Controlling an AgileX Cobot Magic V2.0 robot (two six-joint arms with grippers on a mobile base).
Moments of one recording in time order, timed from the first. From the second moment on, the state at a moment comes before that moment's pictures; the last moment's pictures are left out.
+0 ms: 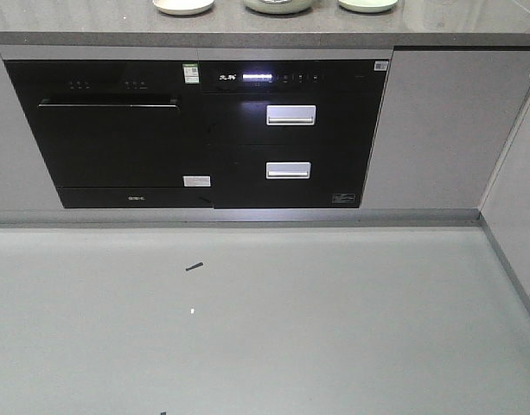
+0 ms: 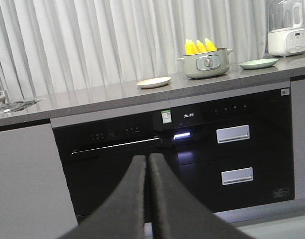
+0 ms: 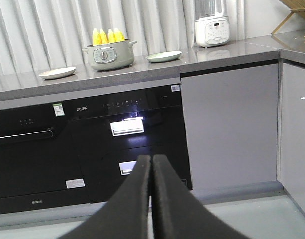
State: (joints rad) left arm -0.04 -0.01 0.03 -0.27 -0.03 0.39; right arm -0.03 -0.01 0.03 -0.02 0.08 0.21
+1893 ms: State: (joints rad) left arm -0.04 -0.01 0.03 -0.27 -0.03 0.39; right arm -0.03 -0.01 0.03 -0.02 0.08 0.21
